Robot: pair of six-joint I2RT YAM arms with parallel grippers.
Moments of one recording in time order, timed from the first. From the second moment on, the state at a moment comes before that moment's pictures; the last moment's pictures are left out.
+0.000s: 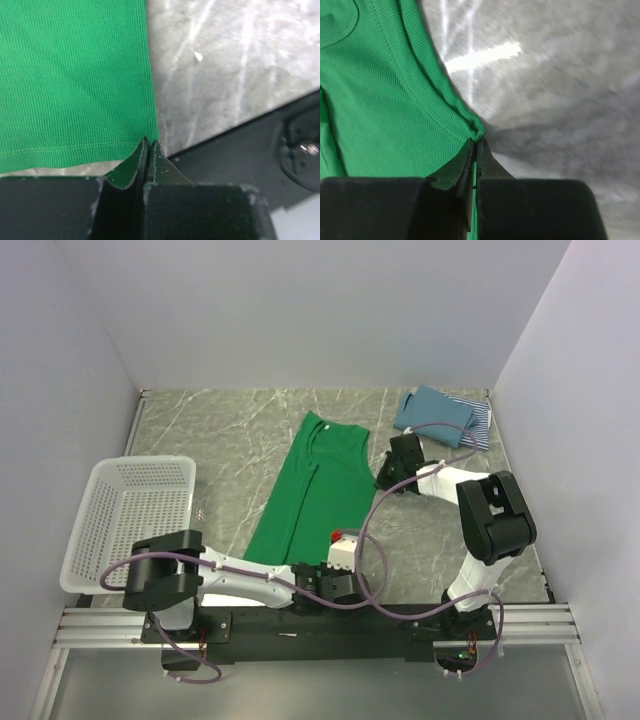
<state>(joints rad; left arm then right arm) -1.50 1.68 0.94 -0.29 -0.50 -1.14 0.28 1.76 0.94 -0.08 -0.02 0.66</state>
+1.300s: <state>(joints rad) -1.51 1.22 0.55 -0.37 -0.61 -1.62 0.50 1.92 1.33 -0.34 0.06 0.65</state>
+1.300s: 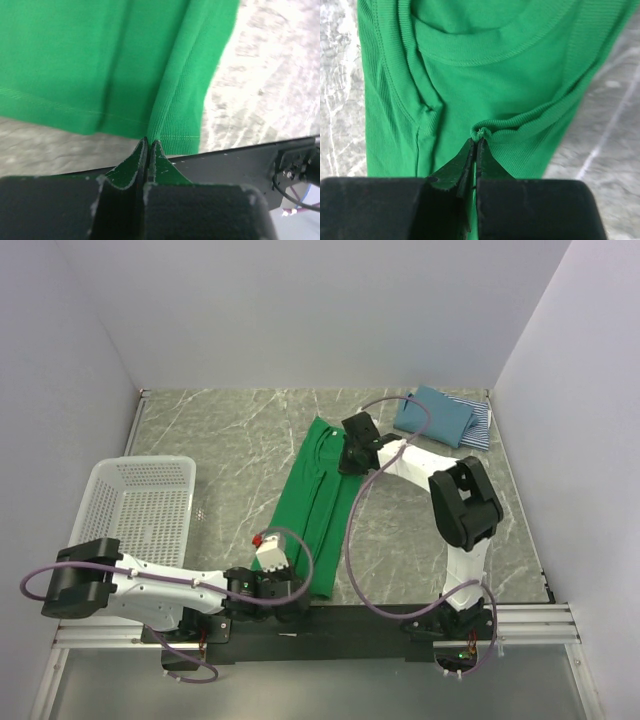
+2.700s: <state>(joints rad) -1.49 1.07 0.50 -0.58 -0.66 -1.71 0.60 2.14 1.61 -0.49 0.18 0.58</state>
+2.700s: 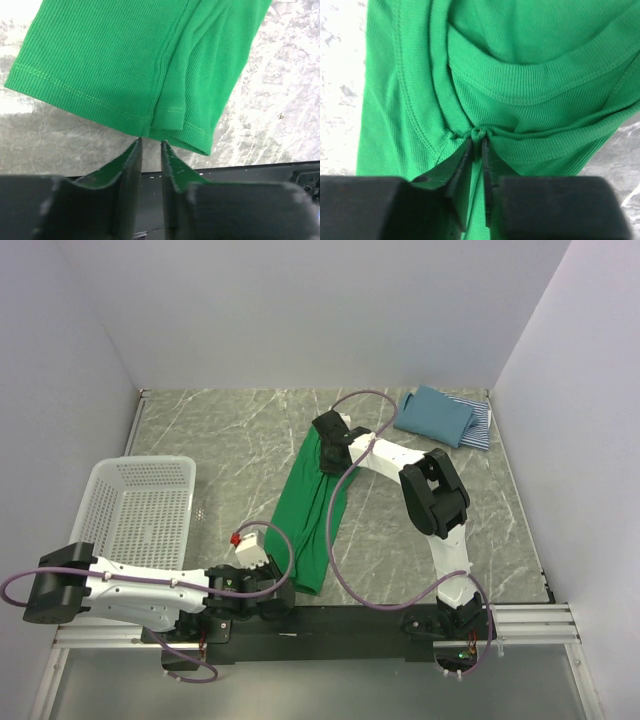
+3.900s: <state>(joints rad) -1.24 1.06 0.48 -0.32 -0.50 -1.21 0.78 1.61 0.98 -0.32 0.20 0.71</state>
